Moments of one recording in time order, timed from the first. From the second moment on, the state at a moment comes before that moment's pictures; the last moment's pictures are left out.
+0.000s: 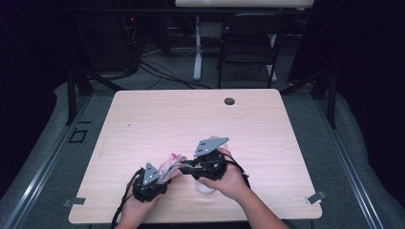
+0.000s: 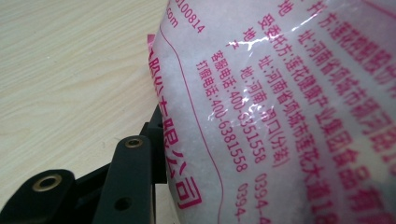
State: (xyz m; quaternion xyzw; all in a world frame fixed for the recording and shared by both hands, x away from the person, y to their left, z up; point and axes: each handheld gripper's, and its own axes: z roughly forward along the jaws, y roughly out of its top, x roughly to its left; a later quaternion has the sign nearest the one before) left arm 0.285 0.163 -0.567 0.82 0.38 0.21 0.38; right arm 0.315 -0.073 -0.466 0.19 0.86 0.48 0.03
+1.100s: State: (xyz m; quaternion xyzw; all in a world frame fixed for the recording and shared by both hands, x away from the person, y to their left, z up) left arm 0.306 0.153 -0.547 0.82 0.36 0.30 0.34; right arm 0.300 -0.117 -0.453 0.22 0.83 0.50 0.13
